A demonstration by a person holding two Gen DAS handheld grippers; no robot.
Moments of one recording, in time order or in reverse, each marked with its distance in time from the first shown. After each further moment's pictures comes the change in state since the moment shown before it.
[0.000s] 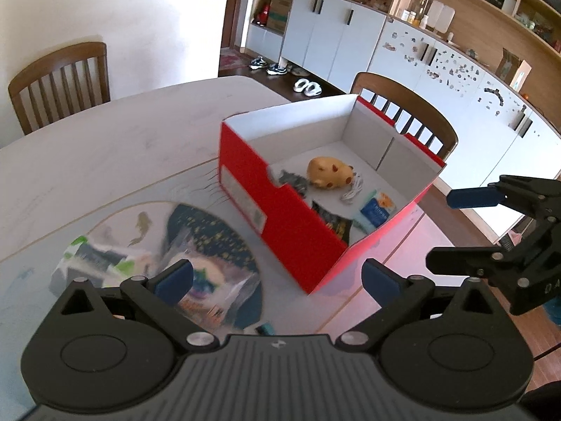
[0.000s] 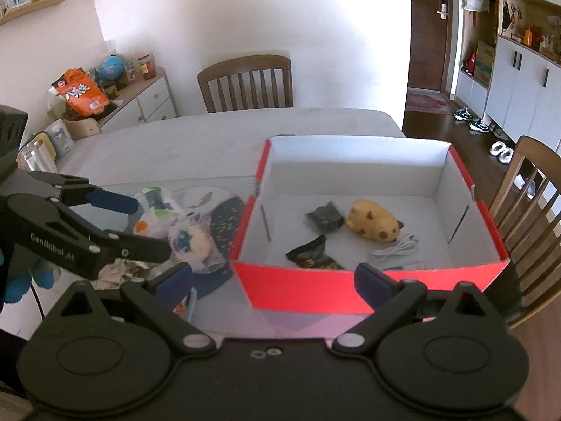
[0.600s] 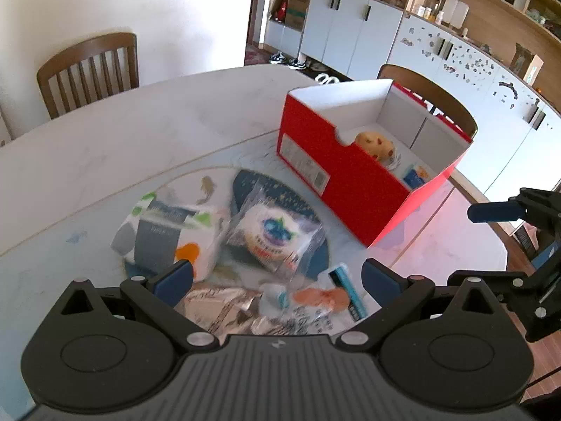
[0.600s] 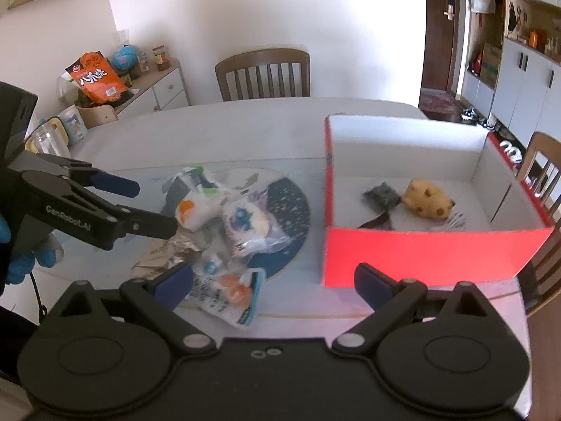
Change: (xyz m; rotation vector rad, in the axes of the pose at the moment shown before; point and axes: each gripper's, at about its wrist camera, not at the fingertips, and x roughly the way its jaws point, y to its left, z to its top) left arm -0.031 0.060 -0.047 -0.003 0.015 0.058; right arm 0.022 0.079 -0.031 -0.002 0.008 -0.003
